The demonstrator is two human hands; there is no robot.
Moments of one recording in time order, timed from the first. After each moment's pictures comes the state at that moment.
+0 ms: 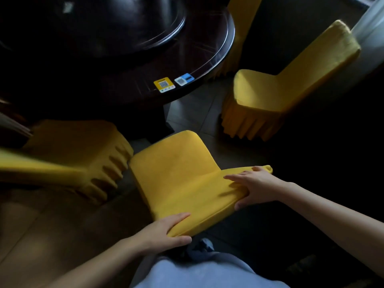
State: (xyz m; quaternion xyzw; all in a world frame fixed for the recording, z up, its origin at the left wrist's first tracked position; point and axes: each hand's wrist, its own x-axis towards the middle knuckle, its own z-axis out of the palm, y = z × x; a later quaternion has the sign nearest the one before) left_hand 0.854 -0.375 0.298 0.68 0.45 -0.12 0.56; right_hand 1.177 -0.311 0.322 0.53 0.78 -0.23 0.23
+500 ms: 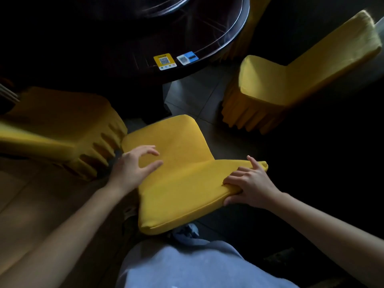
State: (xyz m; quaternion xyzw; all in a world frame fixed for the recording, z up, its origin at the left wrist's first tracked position) left_hand 0.846 -0.306 0.313 0.68 0.62 0.21 0.33; right_hand 1.188 -0.329 0.299 0.45 0.88 -0.10 0.08
